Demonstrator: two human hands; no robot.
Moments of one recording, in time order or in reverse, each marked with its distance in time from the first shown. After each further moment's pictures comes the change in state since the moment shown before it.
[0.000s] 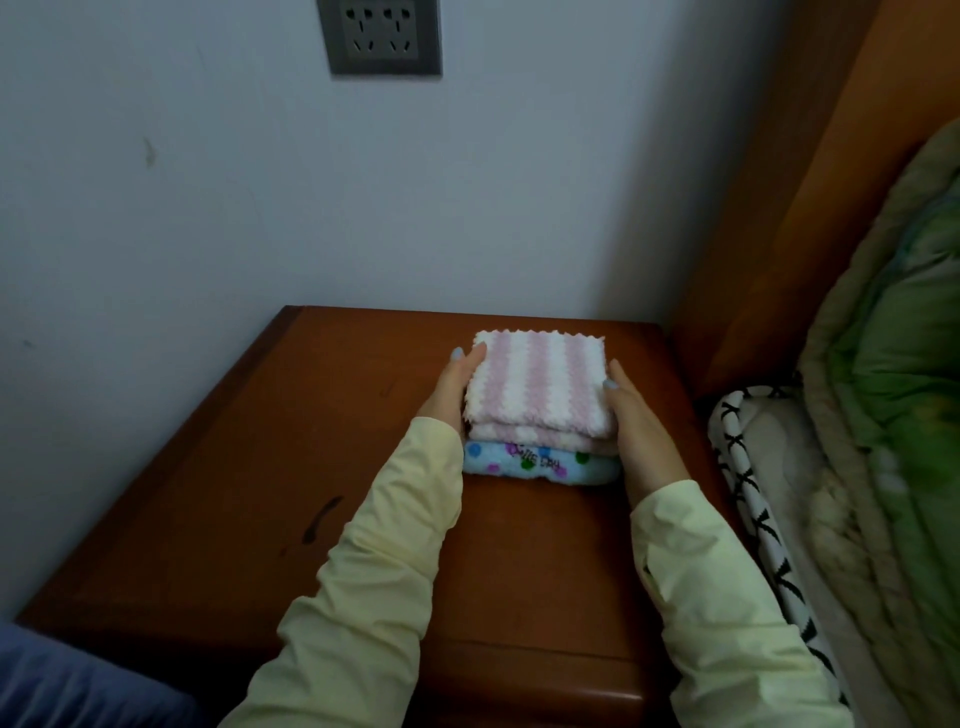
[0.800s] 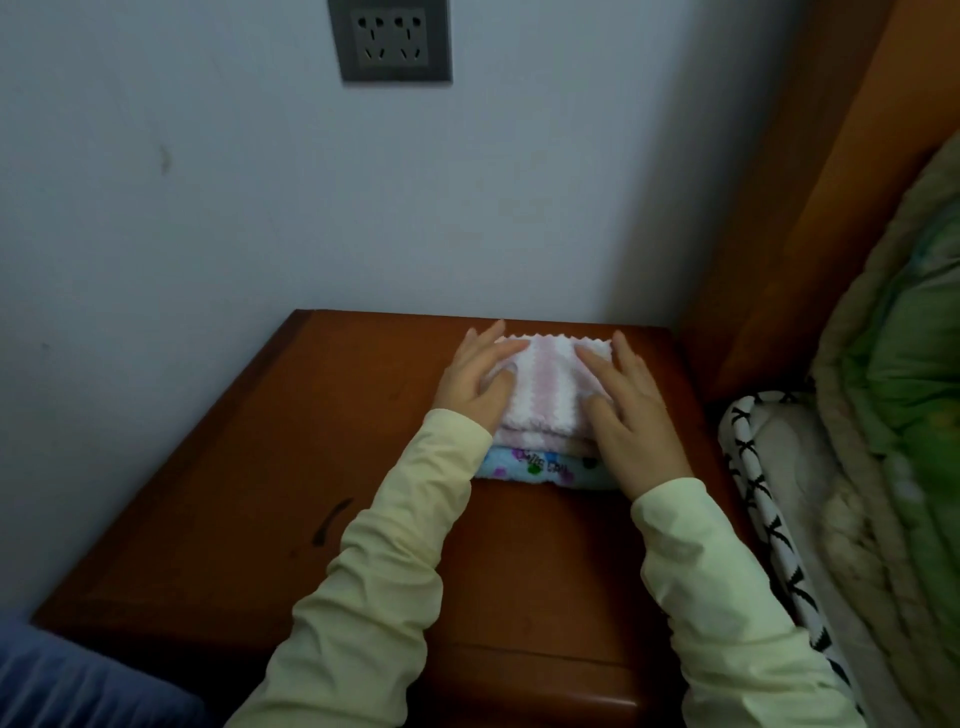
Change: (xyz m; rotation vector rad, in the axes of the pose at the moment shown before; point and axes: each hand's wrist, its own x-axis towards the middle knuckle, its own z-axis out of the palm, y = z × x) left_hand -0.014 0.013 0.008 0.741 0.003 0.580; right_hand -0.008 -0.011 0.002 -0.692 0.002 -0.395
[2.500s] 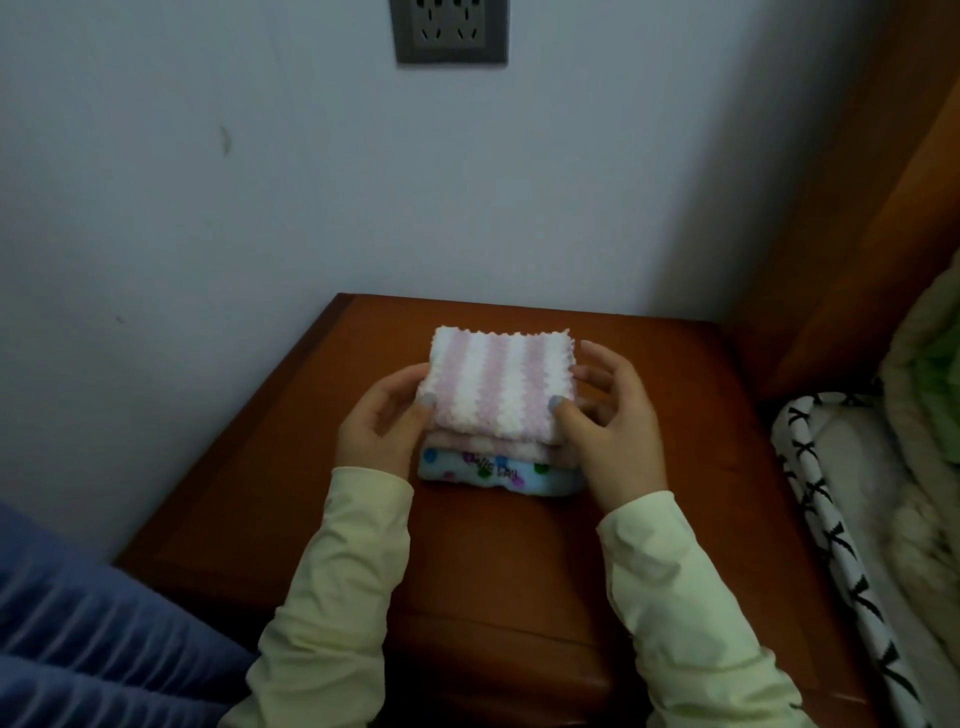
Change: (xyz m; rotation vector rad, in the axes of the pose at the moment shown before) left_hand -0.063 -0.034 -0.065 -0.423 0.413 -0.172; right_hand -0.018 -0.042 0.044 0.621 0.087 0.131
